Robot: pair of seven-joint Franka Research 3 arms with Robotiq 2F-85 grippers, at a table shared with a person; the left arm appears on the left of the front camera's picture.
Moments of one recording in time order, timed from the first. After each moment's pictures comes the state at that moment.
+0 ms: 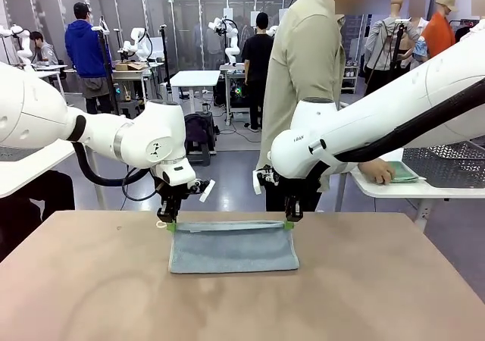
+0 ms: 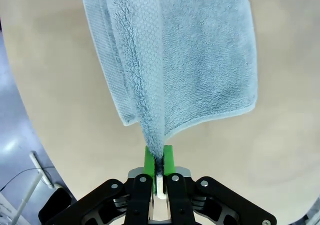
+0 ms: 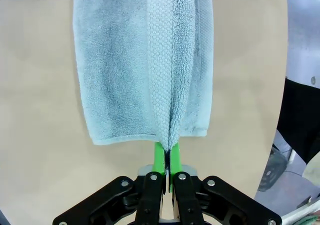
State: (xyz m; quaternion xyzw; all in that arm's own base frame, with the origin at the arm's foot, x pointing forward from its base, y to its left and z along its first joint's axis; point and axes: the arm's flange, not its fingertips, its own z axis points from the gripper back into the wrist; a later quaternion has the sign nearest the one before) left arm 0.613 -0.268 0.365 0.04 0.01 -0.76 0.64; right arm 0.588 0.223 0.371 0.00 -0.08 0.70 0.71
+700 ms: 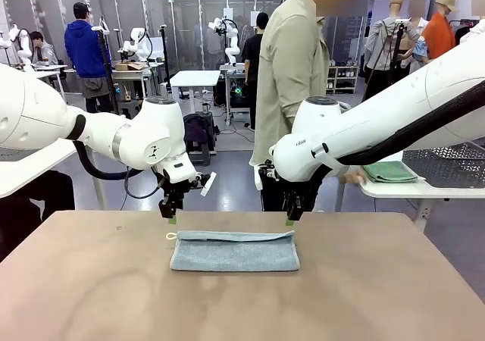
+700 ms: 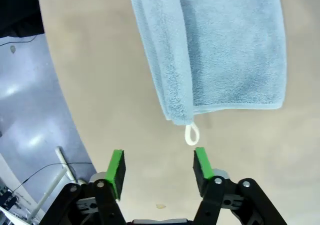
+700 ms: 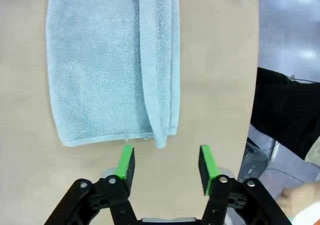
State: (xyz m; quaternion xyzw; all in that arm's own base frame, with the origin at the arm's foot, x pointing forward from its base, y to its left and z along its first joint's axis) left arm 0.626 -0.268 0.381 0.09 -0.06 -0.77 0.63; right arm 0.598 0.219 0.379 -0.03 -0.13 0.70 0.71
